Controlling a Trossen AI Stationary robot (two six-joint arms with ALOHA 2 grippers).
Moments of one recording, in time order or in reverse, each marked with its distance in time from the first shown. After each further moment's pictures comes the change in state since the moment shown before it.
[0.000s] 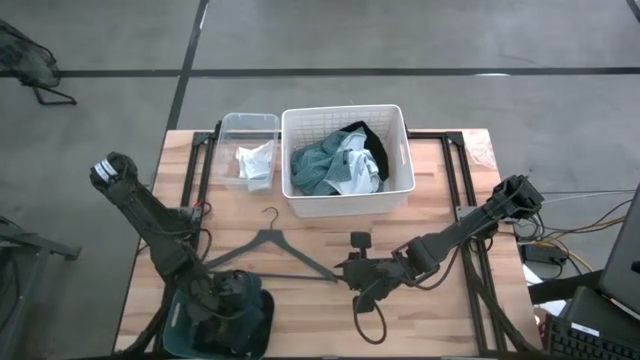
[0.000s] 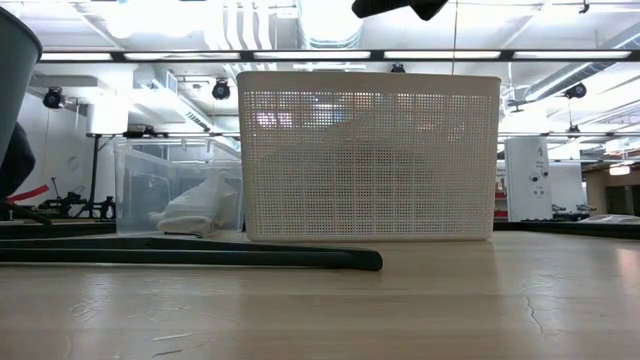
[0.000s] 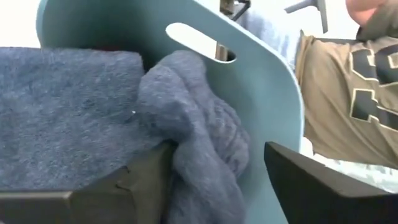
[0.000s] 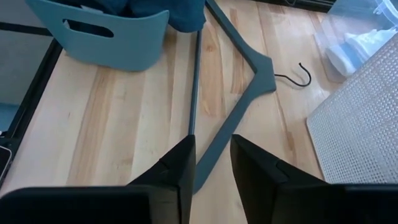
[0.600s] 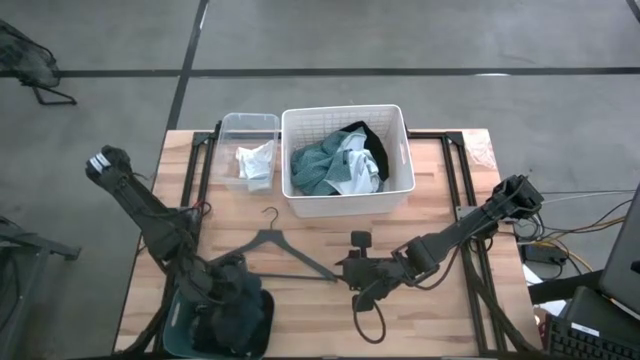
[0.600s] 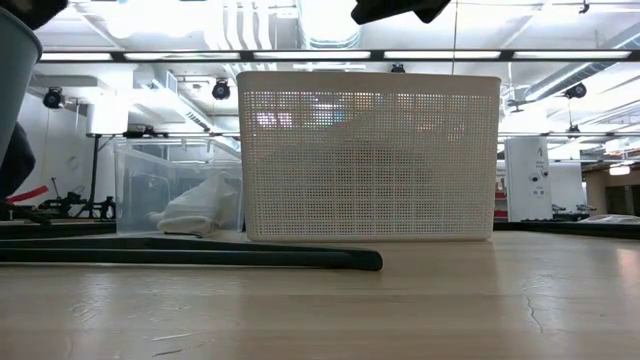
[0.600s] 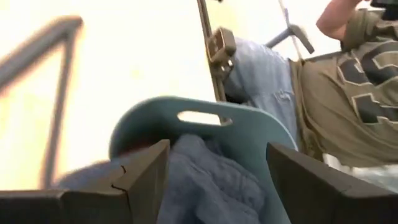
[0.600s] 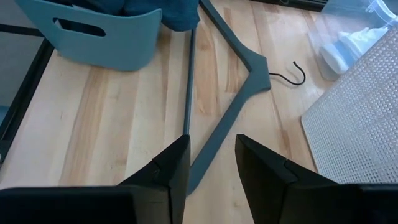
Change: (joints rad) left arm 0.064 -0.142 -0.002 -0.010 -0.107 0.345; right arm 0.000 0.000 -0.011 0.007 0.019 0.006
